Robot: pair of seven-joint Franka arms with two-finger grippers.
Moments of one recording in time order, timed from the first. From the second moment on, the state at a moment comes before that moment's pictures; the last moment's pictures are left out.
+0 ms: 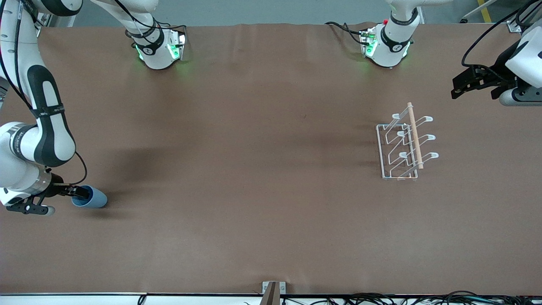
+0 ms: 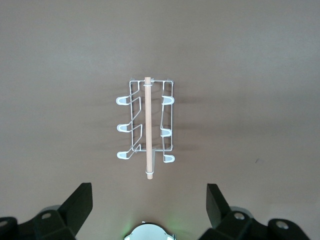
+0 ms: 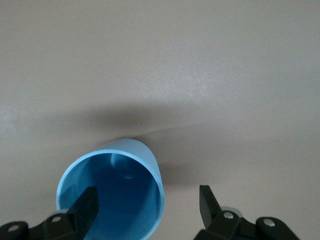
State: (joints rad) left arm 0.03 -0.01 -0.13 -1.49 -0.02 1.41 -0.08; right arm -0.23 0.60 -0.03 -1.67 -0.01 2.31 -0.12
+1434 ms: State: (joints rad) left arm 0.03 -0.01 -0.13 -1.48 -0.02 1.40 -0.08; right arm -0.20 0.38 0.14 -1.63 0.23 1.95 -0.09
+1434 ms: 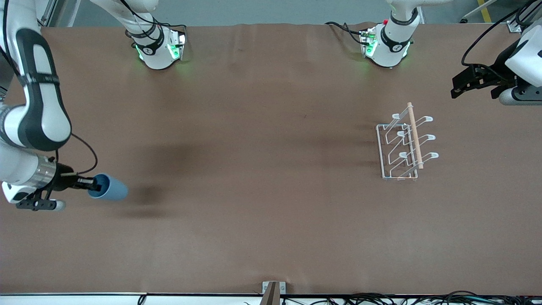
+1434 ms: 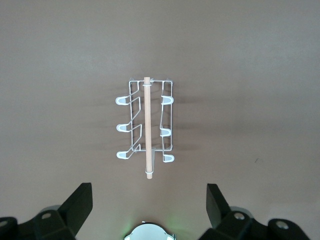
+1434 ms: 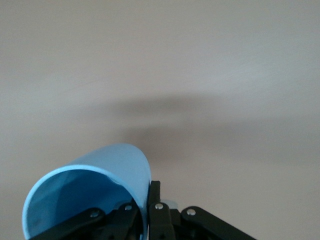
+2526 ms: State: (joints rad) left arm -0.25 0.11 -0.18 -1.47 -0.51 1.69 0.03; right arm 0.17 0.18 0.17 -1.74 1.14 1.84 0.09
